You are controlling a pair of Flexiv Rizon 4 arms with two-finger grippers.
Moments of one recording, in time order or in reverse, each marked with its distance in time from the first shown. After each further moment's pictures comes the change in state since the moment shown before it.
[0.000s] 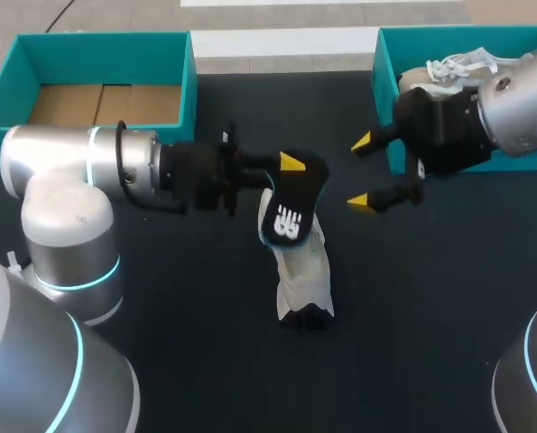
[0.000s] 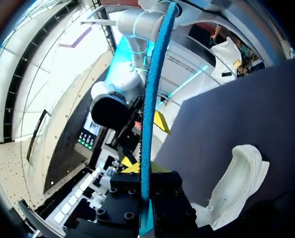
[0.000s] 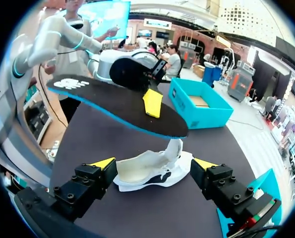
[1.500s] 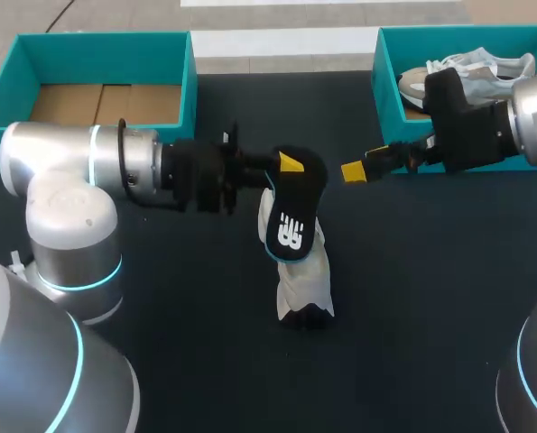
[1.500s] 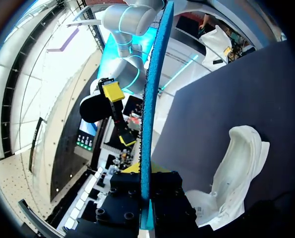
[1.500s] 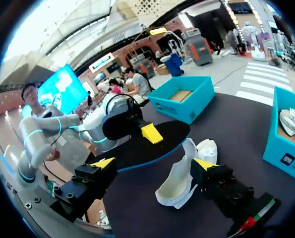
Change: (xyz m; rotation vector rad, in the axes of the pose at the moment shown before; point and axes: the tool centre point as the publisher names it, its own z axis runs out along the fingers) left arm 0.006 0.020 -0.001 -0.067 0.039 0.126; right arm 0.018 0.039 -0.027 -0.179 0.051 0.696
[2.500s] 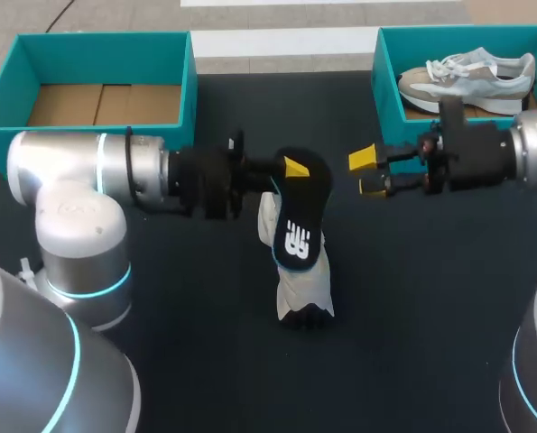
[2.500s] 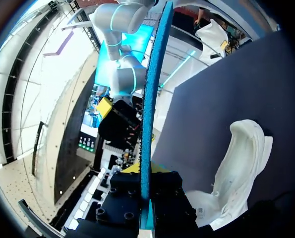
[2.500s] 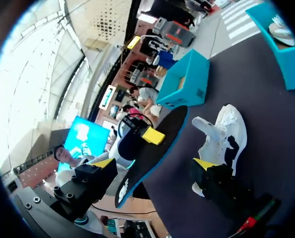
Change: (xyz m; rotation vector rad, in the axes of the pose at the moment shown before) left arm 0.005 0.002 0.007 -0.006 -0.010 0.019; right arm -0.005 -0.011 0.008 -0.067 0.273 0.546
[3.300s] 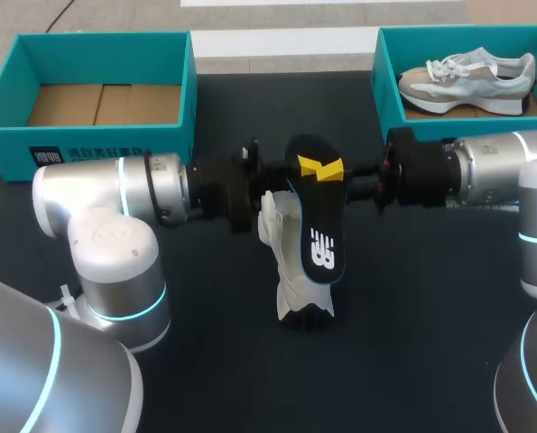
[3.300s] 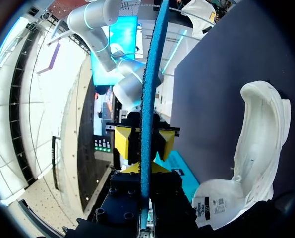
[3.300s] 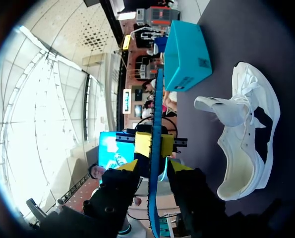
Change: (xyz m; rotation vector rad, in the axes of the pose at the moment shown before) left arm 0.002 0.019 0.025 -0.098 -0.102 0.238; right arm -0.020 0.006 0.058 0.096 0.294 0.378
